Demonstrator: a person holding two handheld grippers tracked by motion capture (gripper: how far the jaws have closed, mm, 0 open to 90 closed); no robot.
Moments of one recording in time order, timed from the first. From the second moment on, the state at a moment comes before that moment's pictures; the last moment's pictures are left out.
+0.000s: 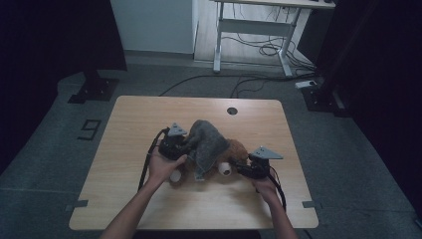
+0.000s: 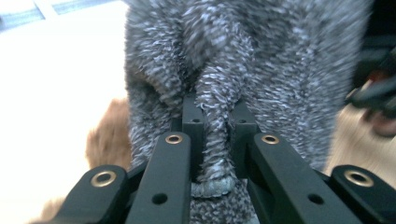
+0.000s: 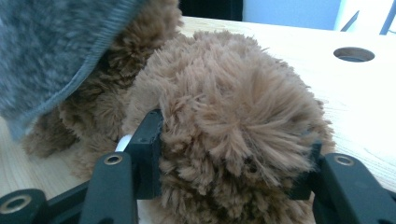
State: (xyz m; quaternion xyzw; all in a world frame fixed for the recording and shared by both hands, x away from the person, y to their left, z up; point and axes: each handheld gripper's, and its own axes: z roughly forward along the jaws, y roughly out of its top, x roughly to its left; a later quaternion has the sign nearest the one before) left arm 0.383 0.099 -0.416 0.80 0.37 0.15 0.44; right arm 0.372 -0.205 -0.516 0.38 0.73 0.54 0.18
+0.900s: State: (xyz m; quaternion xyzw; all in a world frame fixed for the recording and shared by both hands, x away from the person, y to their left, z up) left arm 0.397 0.054 -0.439 0.83 0.36 0.21 0.37; right arm 0.367 -0.204 -0.519 0.38 0.73 0.52 0.21
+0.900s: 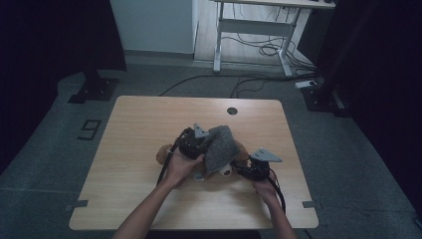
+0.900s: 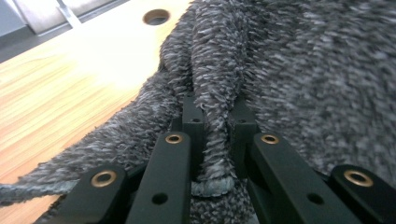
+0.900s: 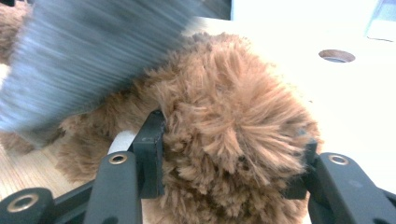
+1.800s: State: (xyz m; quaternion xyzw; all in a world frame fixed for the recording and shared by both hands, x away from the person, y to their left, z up) left arm 0.384 0.160 -0.456 0.79 0.44 0.20 0.38; right arm 0.369 -0.206 -0.520 0.39 0.72 0.53 0.20
